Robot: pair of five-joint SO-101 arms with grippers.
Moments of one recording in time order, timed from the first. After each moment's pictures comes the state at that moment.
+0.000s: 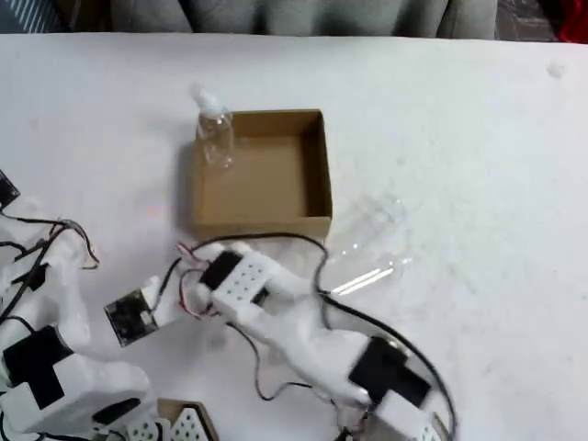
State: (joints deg) left arm -38.9 -1.8 51.3 20.6 15.7; right arm -57.1 4.4 24.5 46.3 67.9
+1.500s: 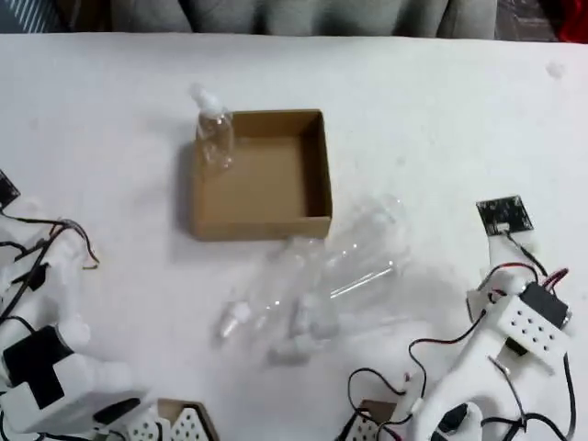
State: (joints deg) left arm -38.9 -1.8 51.3 20.6 15.7; right arm 37.0 -40.9 57.1 58.7 48.6
